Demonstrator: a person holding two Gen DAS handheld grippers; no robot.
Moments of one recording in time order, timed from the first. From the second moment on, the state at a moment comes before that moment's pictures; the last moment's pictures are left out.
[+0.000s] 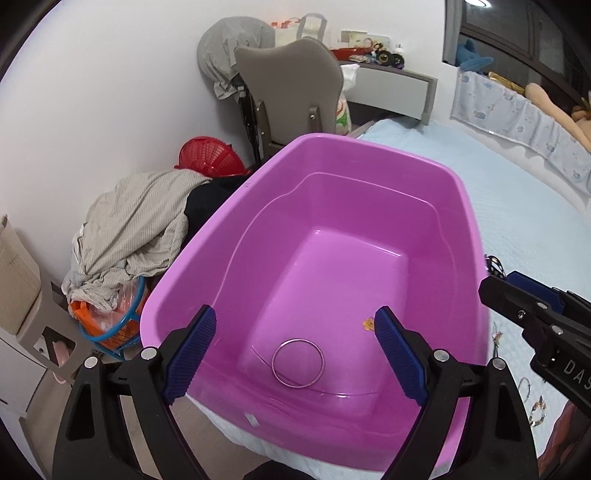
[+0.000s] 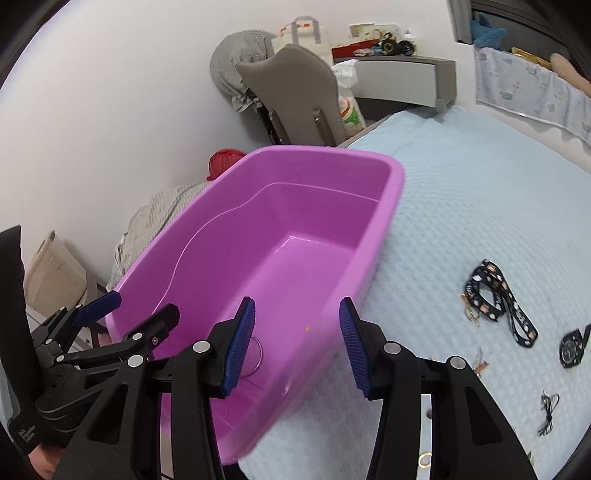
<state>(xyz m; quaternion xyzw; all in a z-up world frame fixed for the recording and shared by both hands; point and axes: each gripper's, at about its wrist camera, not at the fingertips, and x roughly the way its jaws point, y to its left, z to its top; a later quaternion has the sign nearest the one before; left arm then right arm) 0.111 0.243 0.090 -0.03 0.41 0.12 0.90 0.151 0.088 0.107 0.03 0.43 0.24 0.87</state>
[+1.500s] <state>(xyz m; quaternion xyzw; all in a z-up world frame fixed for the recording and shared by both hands) 0.024 0.022 -0.016 0.03 0.45 -0.05 0.89 -0.062 -0.220 -0.016 0.14 0.44 -0.02 0.89</state>
